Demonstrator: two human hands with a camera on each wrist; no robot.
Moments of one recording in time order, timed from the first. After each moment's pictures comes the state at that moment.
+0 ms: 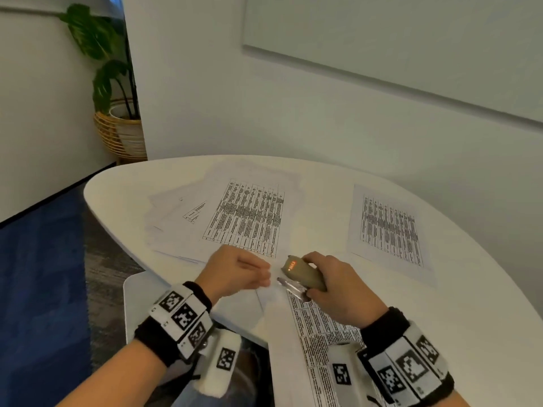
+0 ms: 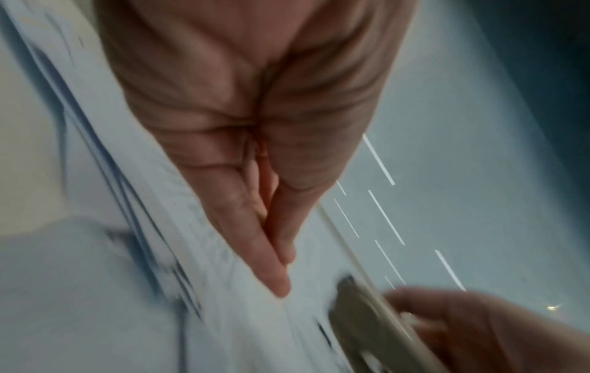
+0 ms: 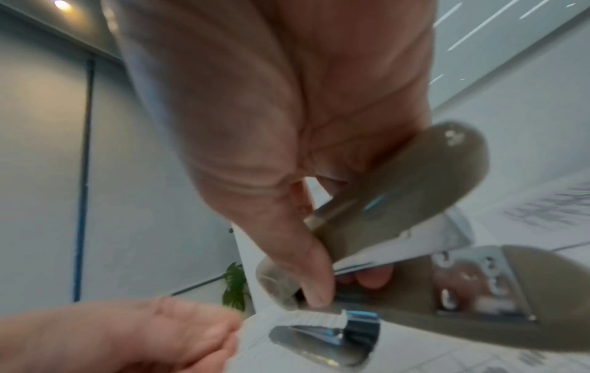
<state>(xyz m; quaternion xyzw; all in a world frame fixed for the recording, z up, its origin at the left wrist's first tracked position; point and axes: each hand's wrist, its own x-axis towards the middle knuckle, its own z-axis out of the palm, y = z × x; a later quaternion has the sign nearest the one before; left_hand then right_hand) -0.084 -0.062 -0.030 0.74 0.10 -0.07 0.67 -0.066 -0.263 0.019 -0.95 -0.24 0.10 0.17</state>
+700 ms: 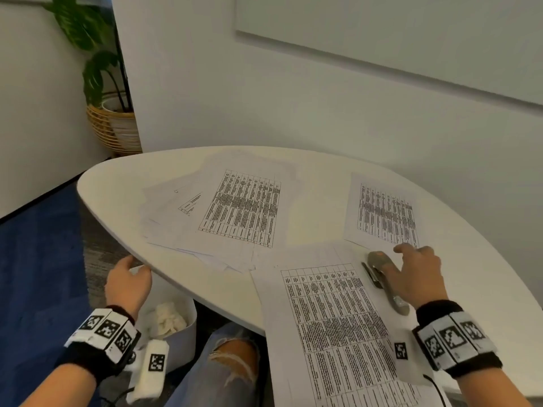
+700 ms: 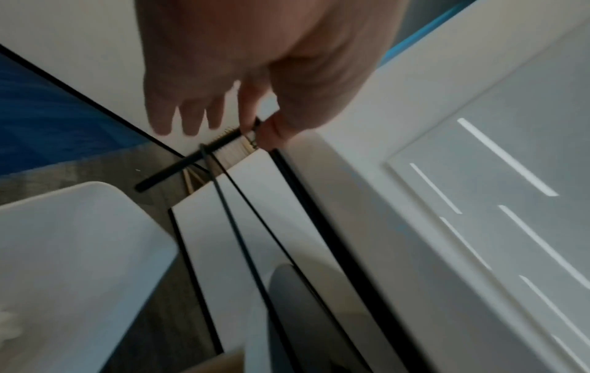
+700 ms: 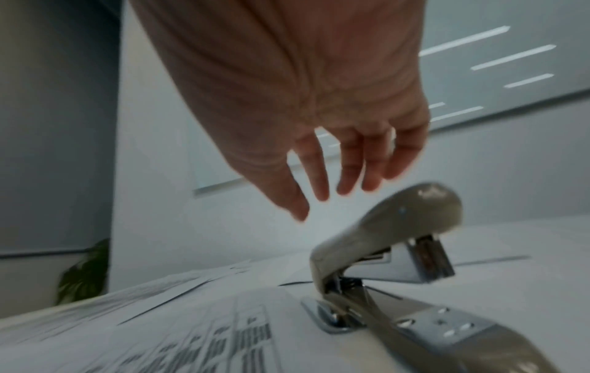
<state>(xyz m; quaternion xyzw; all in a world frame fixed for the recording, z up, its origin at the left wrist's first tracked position) -0.116 0.057 -0.129 0.76 0.41 0.15 0.49 -0.022 -0.375 -0.012 -0.99 0.07 -0.06 0.11</state>
